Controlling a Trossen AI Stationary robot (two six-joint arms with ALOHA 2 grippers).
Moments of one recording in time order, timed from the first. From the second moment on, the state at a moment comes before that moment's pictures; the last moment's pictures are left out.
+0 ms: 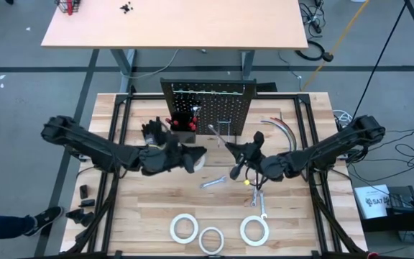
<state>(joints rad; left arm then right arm) -0.29 1.34 0.86 0.33 -0.63 -0.94 0.35 1.41 0.81 0.44 0.94 0.15</state>
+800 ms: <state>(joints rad) -0.32 1.34 0.86 0.32 -0.25 -0.18 0.41 1.43 0.92 0.46 0.58 0.19</state>
